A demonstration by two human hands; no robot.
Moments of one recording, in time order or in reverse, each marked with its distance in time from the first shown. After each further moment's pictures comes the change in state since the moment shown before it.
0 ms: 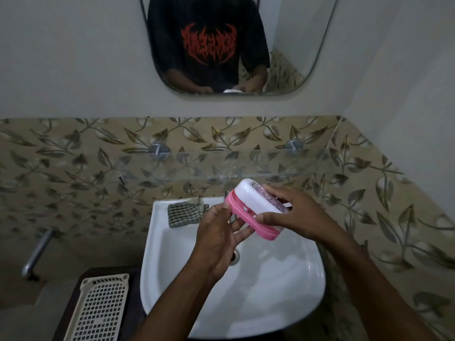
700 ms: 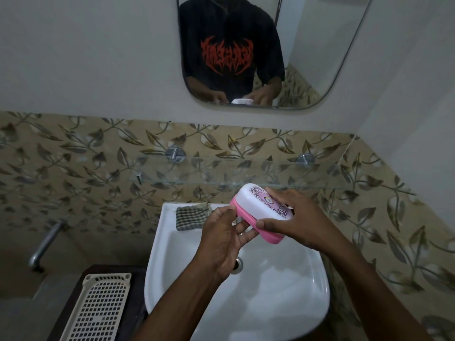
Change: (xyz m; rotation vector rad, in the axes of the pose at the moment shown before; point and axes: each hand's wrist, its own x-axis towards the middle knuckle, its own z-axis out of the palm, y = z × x) left_hand -0.008 0.019 0.001 -0.099 0.069 0.008; right_hand 0.001 -0.032 0.006 -0.161 0.048 -0.084
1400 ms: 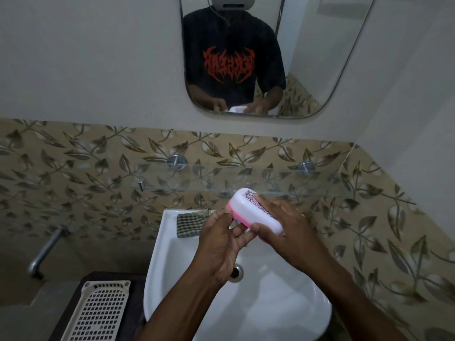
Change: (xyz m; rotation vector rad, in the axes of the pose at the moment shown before) left_hand 0.004 0.005 -0.001 -0.071 0.005 0.030; right_hand -0.009 -0.001 0.029 -0.013 0.108 -0.162
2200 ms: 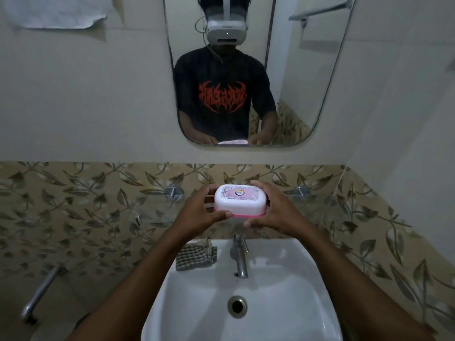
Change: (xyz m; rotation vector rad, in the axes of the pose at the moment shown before) left_hand 0.090 0.090 0.000 1.294 -0.223 0.600; right_hand 0.112 0.027 -0.018 0.169 -0.030 -0.089
